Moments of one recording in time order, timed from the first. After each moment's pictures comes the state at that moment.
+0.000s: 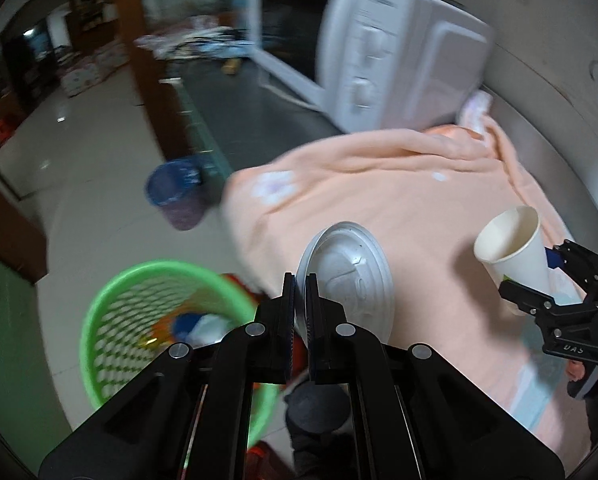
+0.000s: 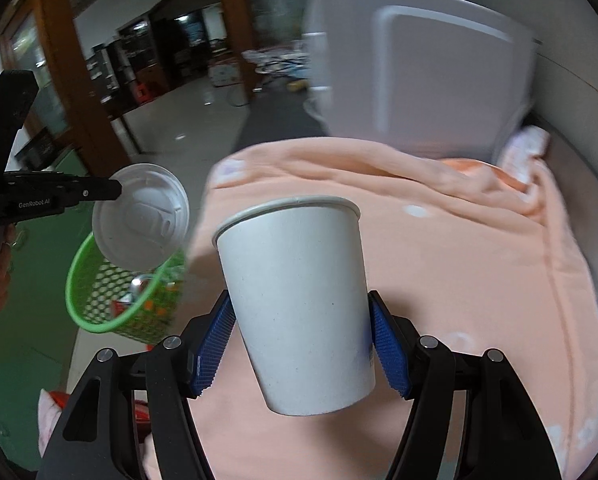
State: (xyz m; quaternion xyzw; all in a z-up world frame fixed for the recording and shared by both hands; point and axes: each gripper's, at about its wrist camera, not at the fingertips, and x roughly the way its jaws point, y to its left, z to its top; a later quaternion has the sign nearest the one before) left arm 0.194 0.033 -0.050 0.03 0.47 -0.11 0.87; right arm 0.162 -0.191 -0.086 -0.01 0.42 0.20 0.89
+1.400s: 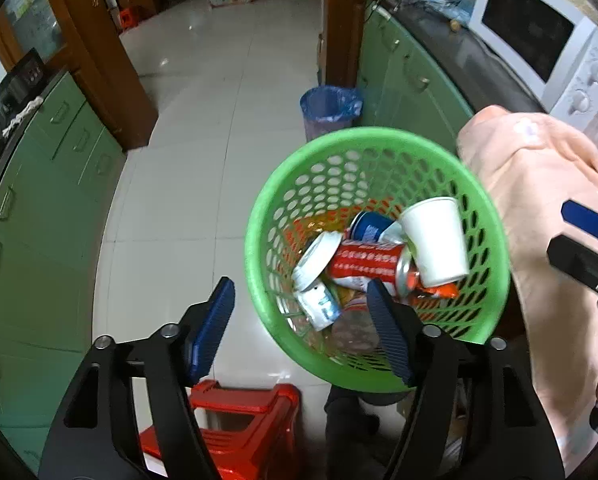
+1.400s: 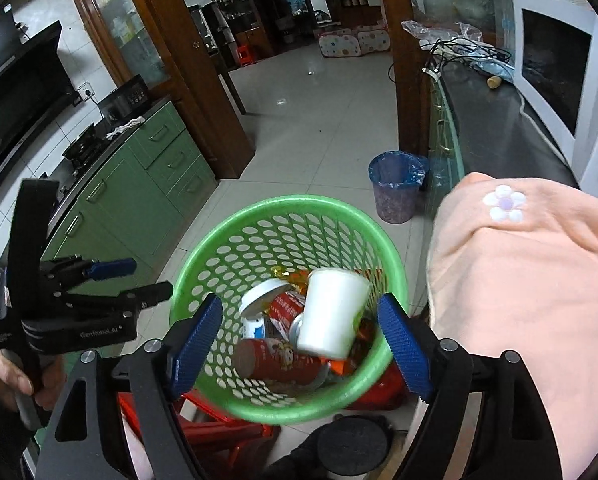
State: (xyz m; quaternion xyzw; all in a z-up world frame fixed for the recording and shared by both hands) left arm 0.121 0.224 -0.123 -0.06 0.52 0.12 0.84; right arm 0.187 0.035 -0.102 -0.03 0.44 0.35 0.83
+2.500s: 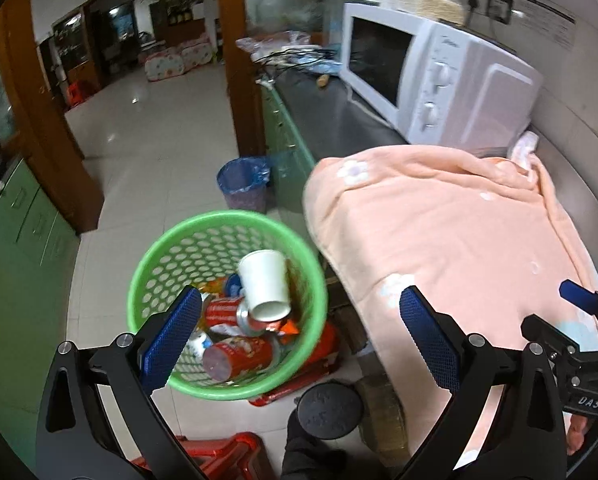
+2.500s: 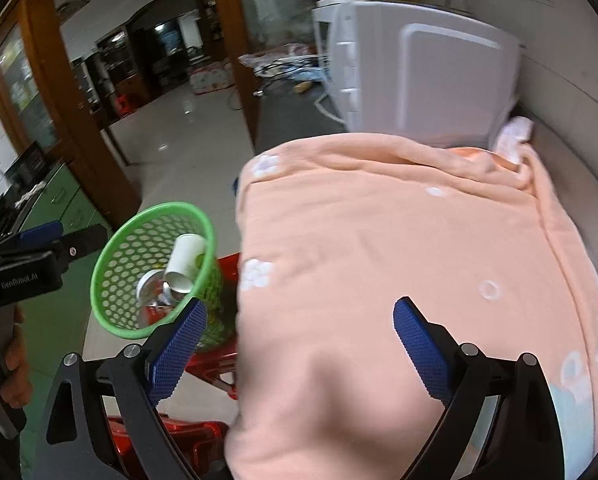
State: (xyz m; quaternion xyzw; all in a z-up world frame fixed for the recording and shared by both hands) left arm 0.110 0.060 -0.041 -0.02 0.43 0.01 0.90; right arm 0.089 -0.161 -0.064 0.02 0.42 0.12 0.90
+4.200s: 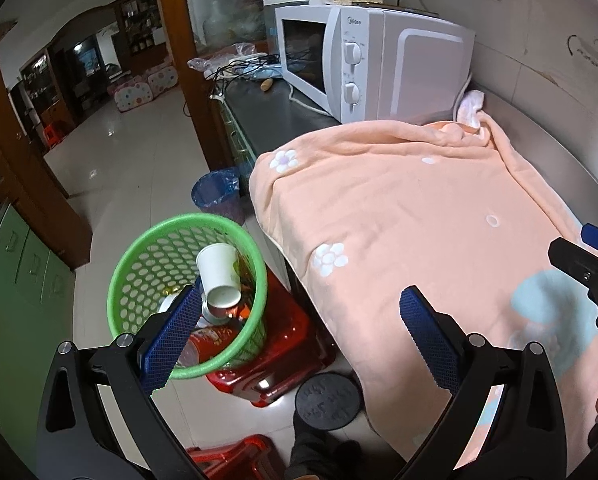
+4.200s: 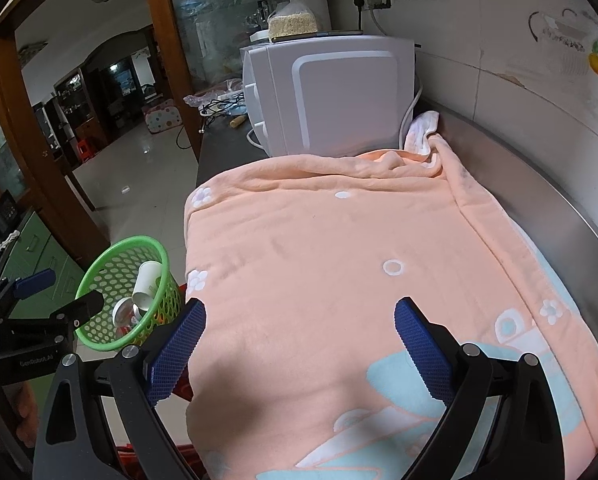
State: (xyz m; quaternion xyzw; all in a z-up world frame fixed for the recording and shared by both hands) left arm 0.064 -0.011 -0.036 0.05 0.42 -0.03 0.91; right arm 0.040 -0.232 -0.038 0.06 0.38 0.05 0.92
